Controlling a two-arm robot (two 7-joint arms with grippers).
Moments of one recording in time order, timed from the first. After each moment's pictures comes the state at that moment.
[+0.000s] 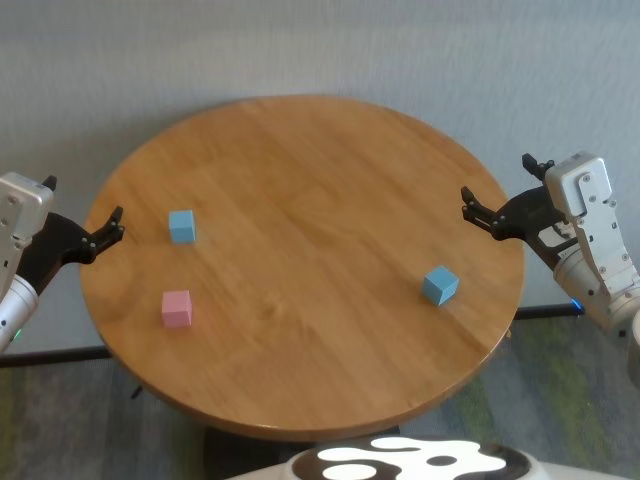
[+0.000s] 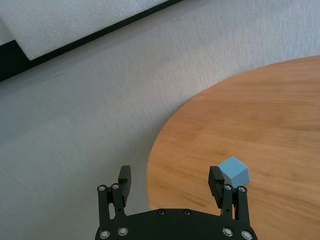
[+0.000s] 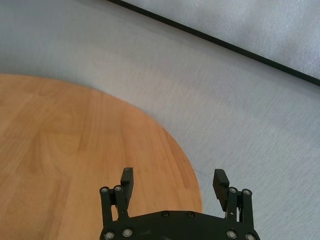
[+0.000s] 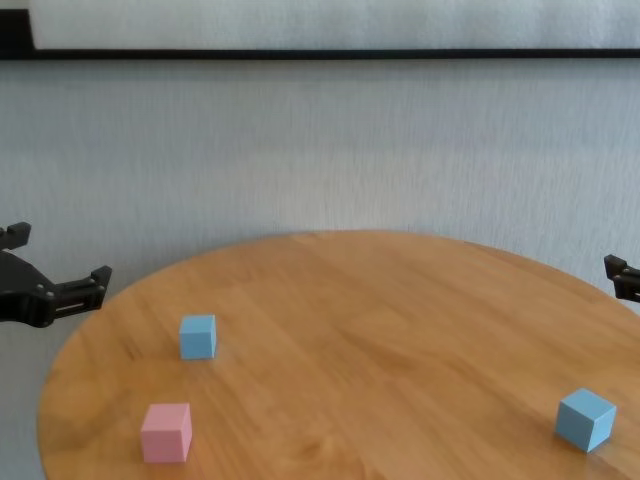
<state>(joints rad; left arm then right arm) -0.20 0.60 0.45 -1.41 -0.25 -0.12 0.03 0.20 0.60 -0.45 -1.41 0.25 -0.12 -0.03</state>
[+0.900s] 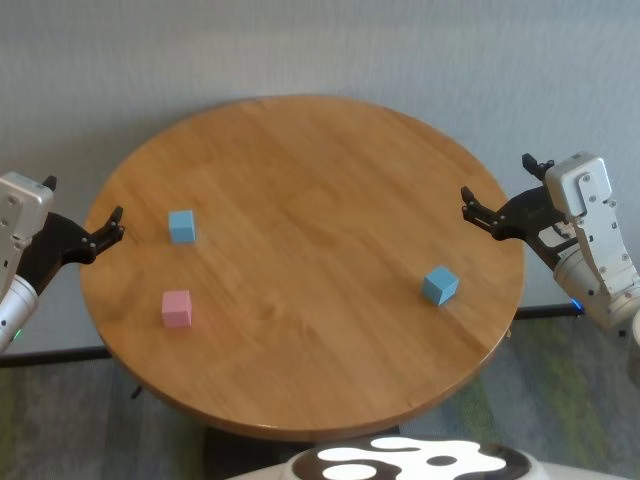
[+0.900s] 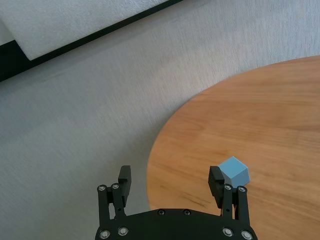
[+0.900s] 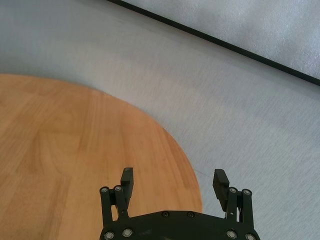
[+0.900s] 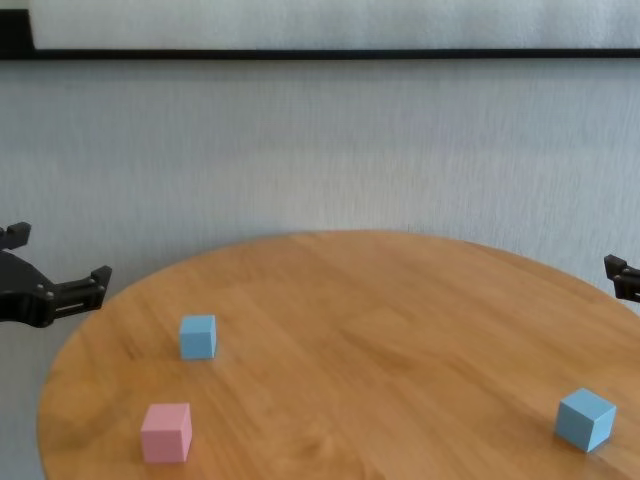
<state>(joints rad) -0.20 0.60 0.45 -1.41 -0.25 -0.12 0.03 0.20 0.60 -0.45 -1.41 0.25 -0.12 -0.03</state>
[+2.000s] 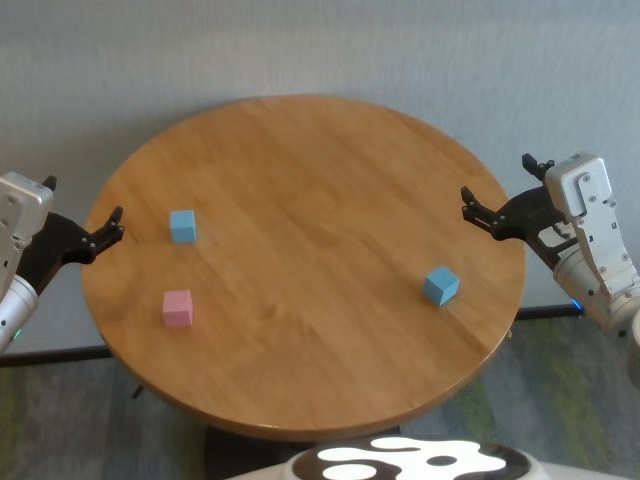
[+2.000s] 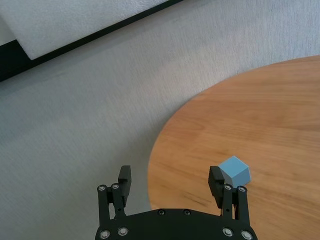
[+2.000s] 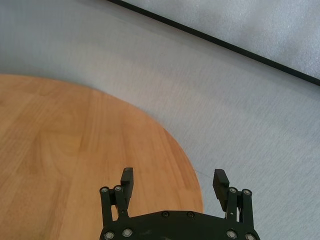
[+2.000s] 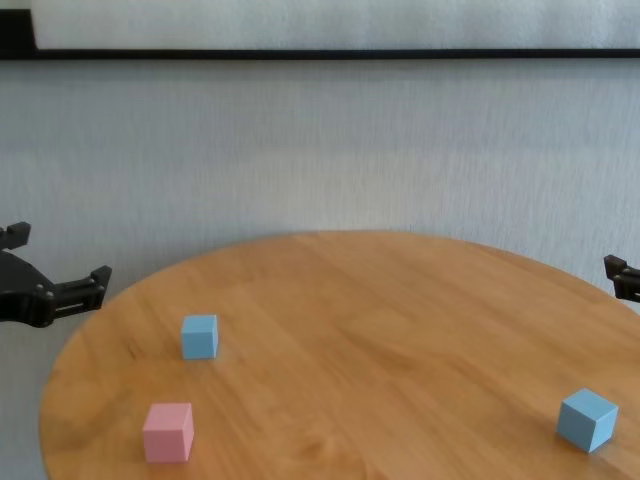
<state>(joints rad) -0.20 0.61 0.45 -1.42 -0.26 -0.11 0.02 0.20 0.60 -0.45 -1.41 0.25 -0.12 -0.03</state>
